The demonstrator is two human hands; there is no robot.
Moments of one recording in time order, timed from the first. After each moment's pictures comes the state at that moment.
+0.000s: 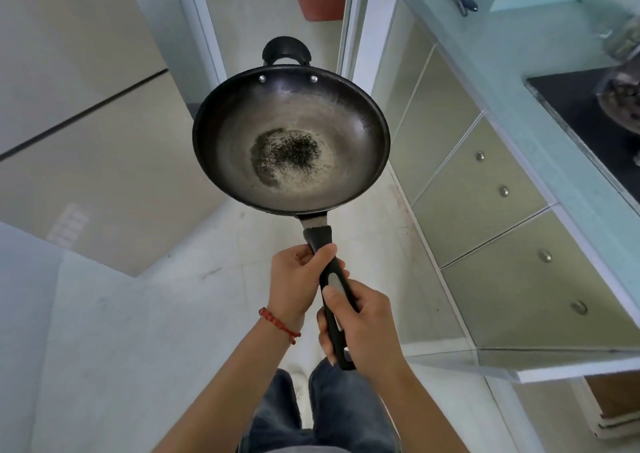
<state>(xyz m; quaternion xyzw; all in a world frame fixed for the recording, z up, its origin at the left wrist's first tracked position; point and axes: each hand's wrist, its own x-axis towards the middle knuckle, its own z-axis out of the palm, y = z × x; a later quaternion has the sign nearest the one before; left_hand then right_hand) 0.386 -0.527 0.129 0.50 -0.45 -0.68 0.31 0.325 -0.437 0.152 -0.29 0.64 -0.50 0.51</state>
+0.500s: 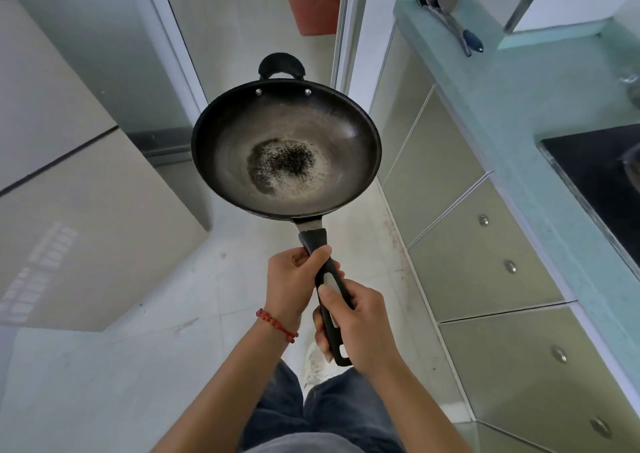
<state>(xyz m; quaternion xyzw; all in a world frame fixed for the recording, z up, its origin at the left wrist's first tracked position) 0.231 -0.709 0.124 0.53 -0.43 -0.67 0.31 0.165 -0.623 0.146 -0.30 0.62 -0.50 0.52</state>
